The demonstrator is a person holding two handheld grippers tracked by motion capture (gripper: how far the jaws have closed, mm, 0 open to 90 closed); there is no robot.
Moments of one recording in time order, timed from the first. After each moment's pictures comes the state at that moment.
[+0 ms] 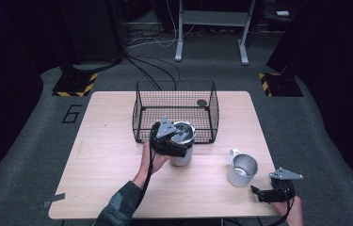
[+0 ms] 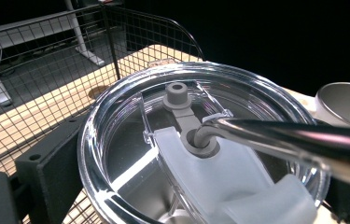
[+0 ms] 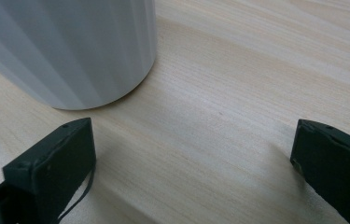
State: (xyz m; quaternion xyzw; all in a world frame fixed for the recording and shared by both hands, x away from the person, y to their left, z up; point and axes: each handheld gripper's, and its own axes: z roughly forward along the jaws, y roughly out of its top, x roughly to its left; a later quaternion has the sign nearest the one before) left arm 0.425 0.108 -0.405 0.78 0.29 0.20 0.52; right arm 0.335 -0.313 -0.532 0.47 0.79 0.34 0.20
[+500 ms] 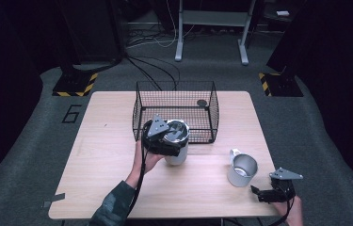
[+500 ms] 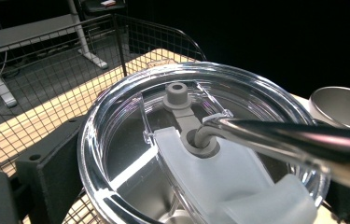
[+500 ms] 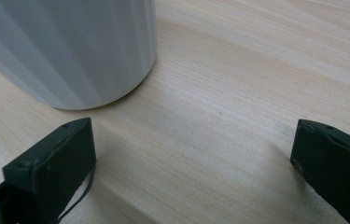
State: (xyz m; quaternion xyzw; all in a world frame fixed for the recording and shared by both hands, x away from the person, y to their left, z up) left arm 0.419 0.125 -0.390 0.77 0.29 0.21 0.52; right arm 0.335 -0.313 -0.532 0.47 0.79 0.34 0.20
